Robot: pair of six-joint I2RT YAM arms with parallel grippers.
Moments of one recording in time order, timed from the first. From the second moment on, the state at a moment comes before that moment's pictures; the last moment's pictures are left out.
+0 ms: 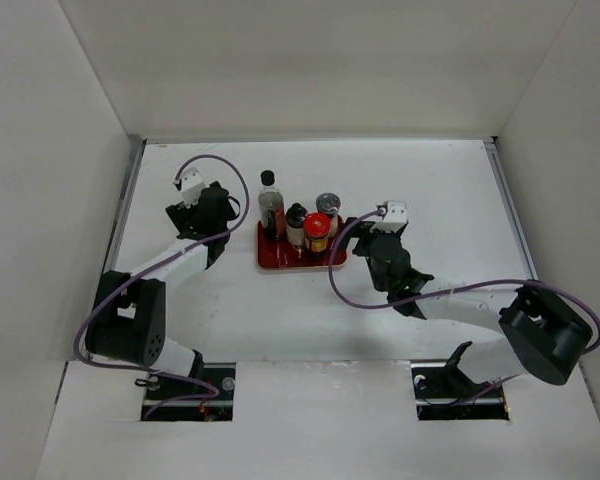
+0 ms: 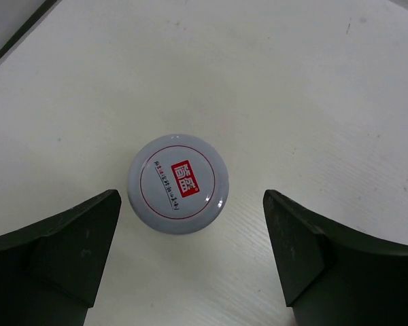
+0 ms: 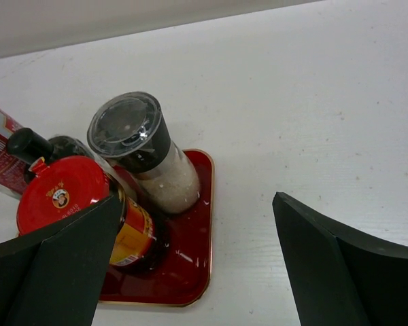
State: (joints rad) left arm -0.25 1.46 0.77 0.15 -0.69 -0.48; right arm 0.81 1.37 0.56 0.66 0.68 0.34
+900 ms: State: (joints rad) left arm -0.29 1.34 0.70 0.12 -0.68 -0.48; right arm 0.77 1.32 0.54 0.67 0.68 0.37
